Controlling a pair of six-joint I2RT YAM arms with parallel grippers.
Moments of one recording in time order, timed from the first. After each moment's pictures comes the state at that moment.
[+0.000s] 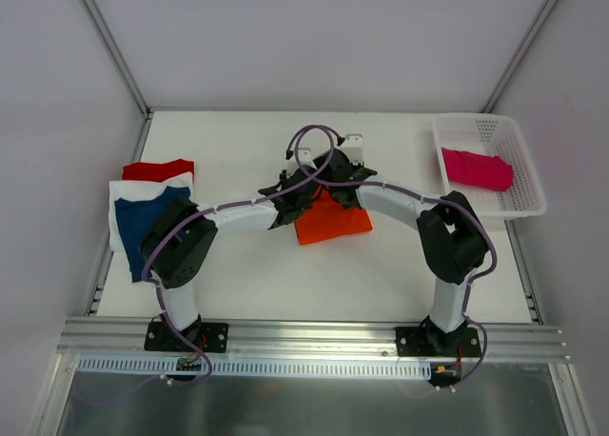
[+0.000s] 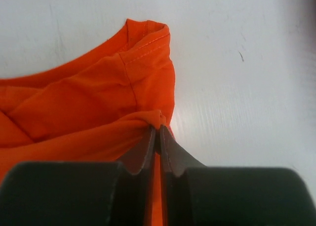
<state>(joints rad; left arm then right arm) -0.79 1.80 1.13 -0.09 -0.54 -0.49 0.71 1.85 1.29 -0.40 0.76 0.50</state>
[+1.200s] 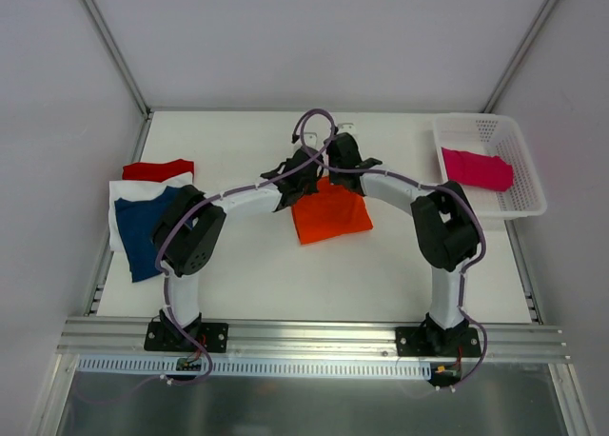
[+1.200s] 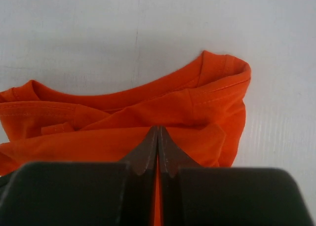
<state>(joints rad) -0.72 1.91 1.29 -0.07 -0.37 -0.45 0.60 1.97 1.40 -0.21 0.37 0.34</state>
